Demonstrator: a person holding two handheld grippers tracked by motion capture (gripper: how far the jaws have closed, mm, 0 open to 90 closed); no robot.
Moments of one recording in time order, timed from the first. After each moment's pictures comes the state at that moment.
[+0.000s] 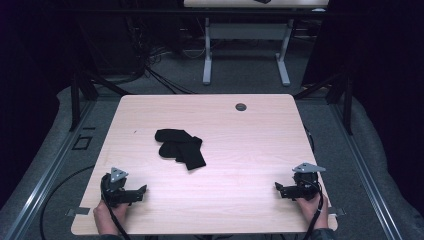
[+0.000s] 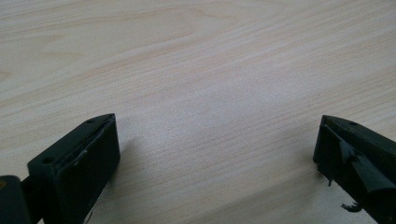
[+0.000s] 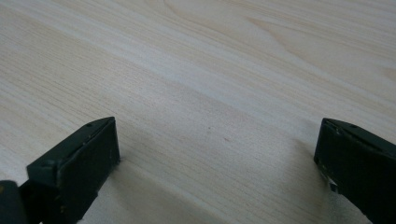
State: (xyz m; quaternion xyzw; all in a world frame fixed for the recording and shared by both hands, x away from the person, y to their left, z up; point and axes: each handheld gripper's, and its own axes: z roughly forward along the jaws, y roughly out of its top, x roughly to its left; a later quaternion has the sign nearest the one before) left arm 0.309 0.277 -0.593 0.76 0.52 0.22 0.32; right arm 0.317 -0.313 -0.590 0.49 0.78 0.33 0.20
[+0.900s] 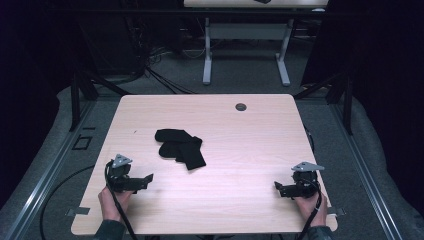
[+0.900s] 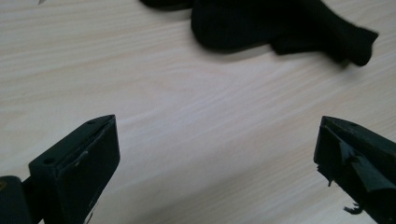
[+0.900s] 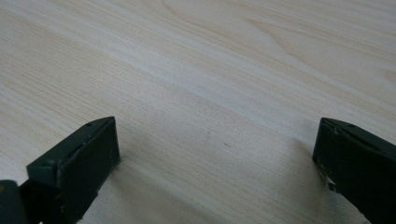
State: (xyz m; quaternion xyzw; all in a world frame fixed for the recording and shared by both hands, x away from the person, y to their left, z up) left arm 0.338 0.258 -0.556 0.76 0.50 0.17 0.37; right arm 0.321 -0.311 -0.589 0.49 0.78 0.32 0.20
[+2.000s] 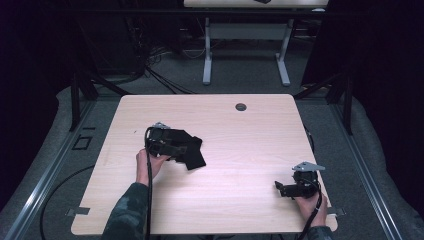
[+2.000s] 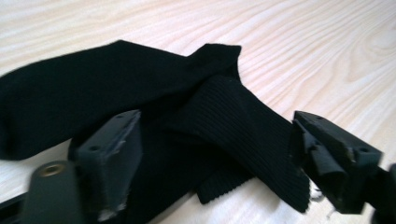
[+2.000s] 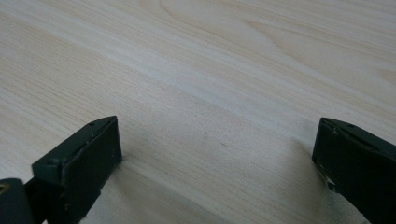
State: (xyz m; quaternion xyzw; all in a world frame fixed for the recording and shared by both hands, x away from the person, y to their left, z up) left arm 0.449 0.168 -0.537 0.81 0.45 0.07 0.38; right arm 0.321 -0.312 -0.589 0.49 0.78 0.32 0.20
